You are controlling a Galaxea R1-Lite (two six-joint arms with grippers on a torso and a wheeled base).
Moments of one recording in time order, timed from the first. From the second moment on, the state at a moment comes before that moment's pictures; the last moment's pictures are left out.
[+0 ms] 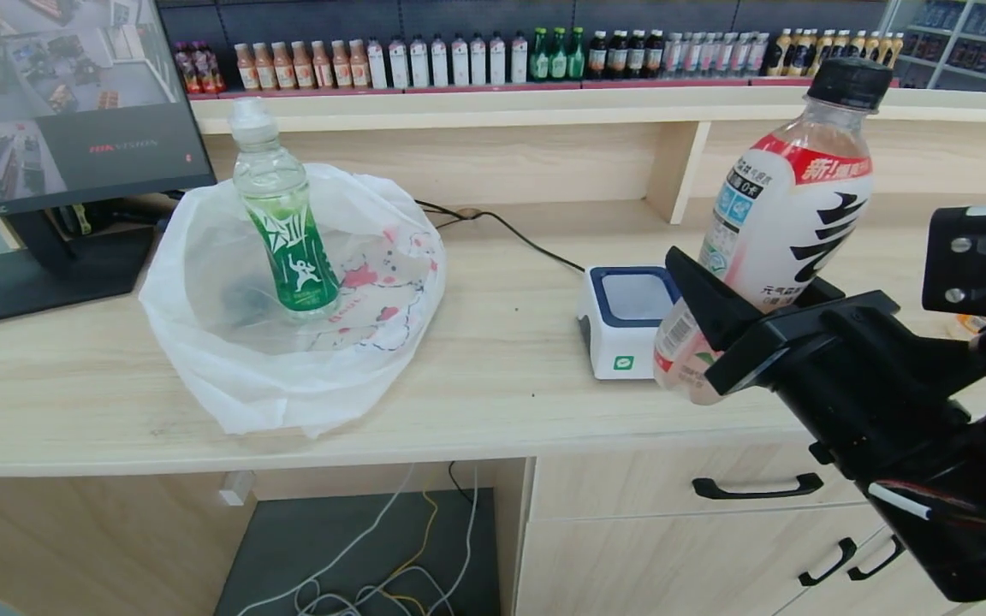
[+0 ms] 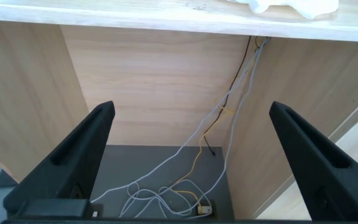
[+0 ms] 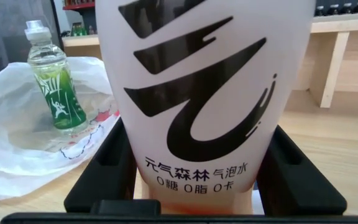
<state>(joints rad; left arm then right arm) 0.00 0.00 0.00 0.00 0.00 0.00 0.75 1.59 -0.47 -1.56 -0.35 -0.13</state>
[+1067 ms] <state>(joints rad) 0.00 0.00 0.00 0.00 0.00 0.00 0.72 1.69 -0.78 -1.39 -0.29 -0.60</state>
